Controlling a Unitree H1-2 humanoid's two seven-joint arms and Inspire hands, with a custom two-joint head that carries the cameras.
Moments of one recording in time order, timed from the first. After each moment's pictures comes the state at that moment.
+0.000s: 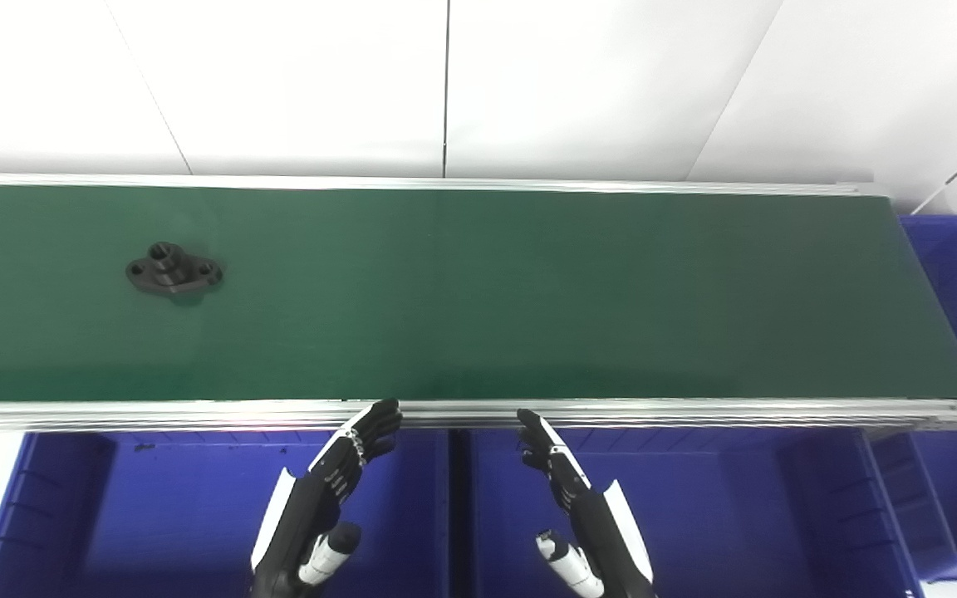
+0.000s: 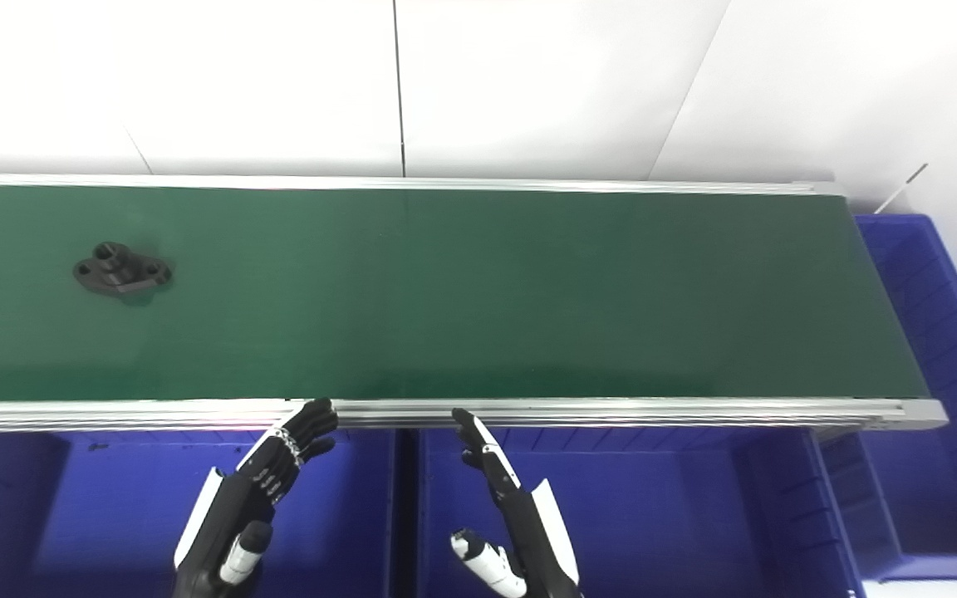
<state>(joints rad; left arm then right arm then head) 0.53 0.07 -0.30 -0.09 0.03 -0.42 -0.13 0.57 -0.05 0.37 -0.10 -0.25 -0.41 -0.05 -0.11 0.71</state>
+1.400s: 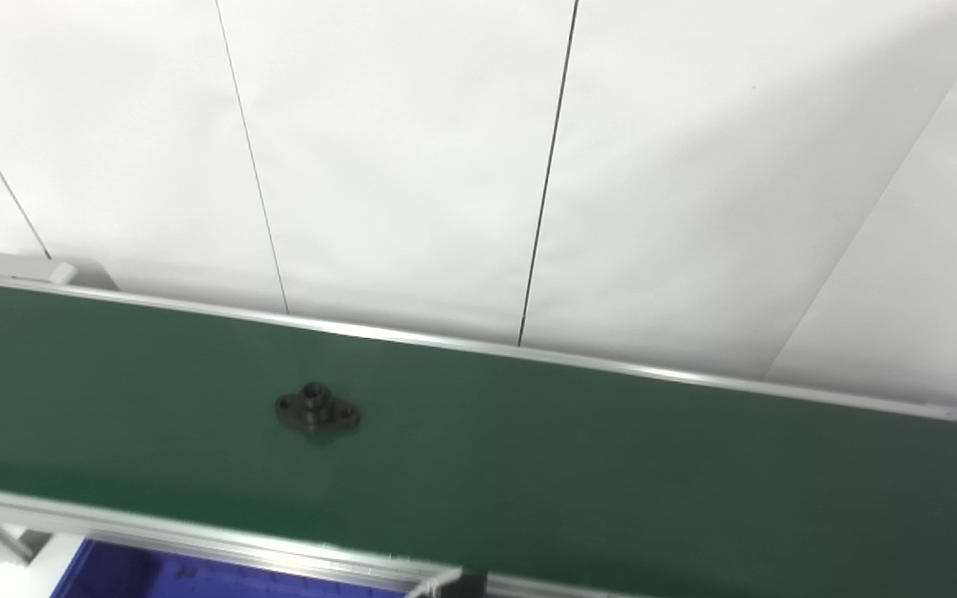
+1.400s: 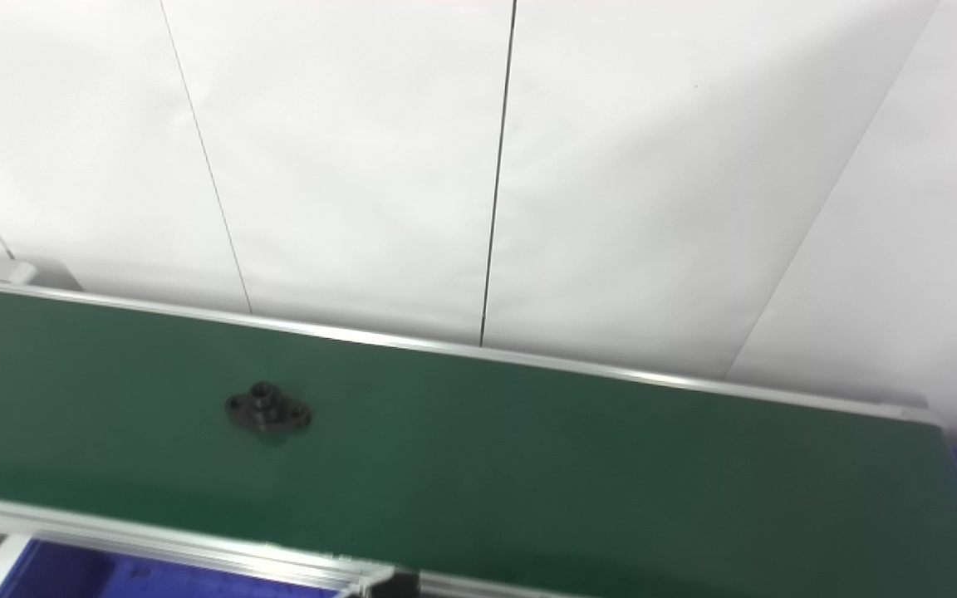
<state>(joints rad) 0.48 0.02 -0.37 -0.02 0.10 -0.43 -0.01 0.50 -0.21 0.45 -0.07 -0.18 -0.41 -0.21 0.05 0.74</state>
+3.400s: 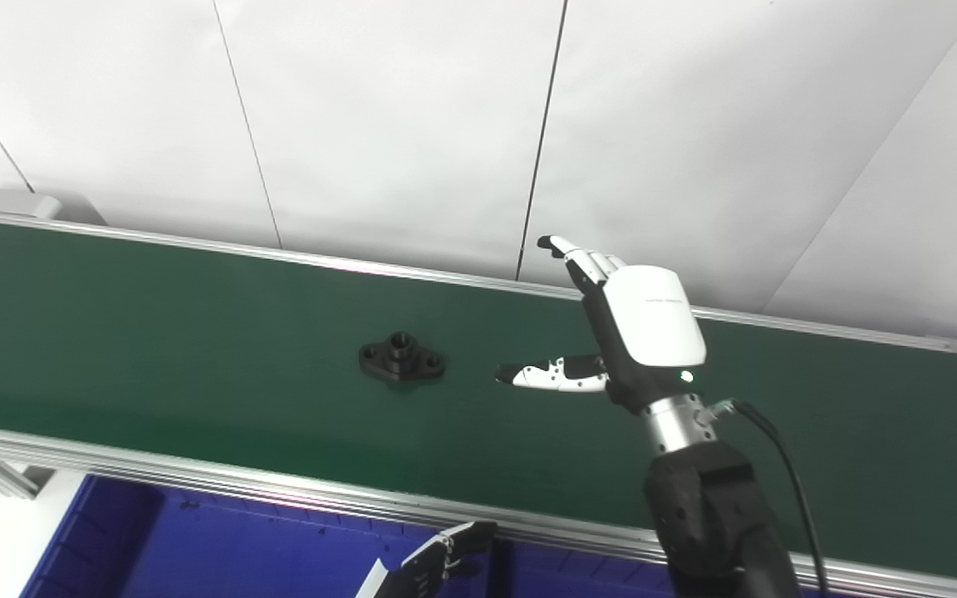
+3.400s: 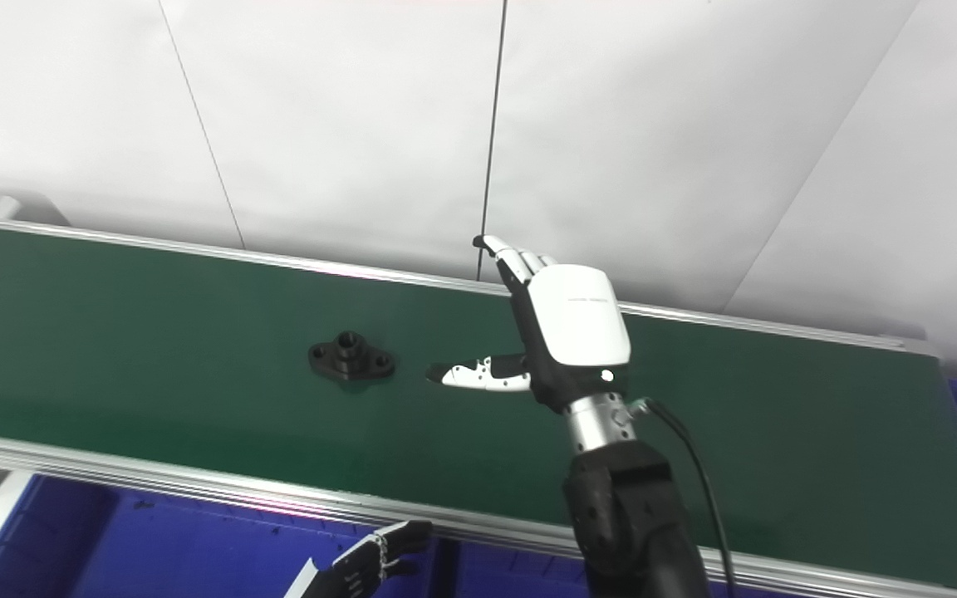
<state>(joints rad) 0.49 0.03 -0.37 0.03 0.12 -0.42 -0.09 -0.23 -0.04 0.32 -0.19 -1.12 0.08 0.14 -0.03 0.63</state>
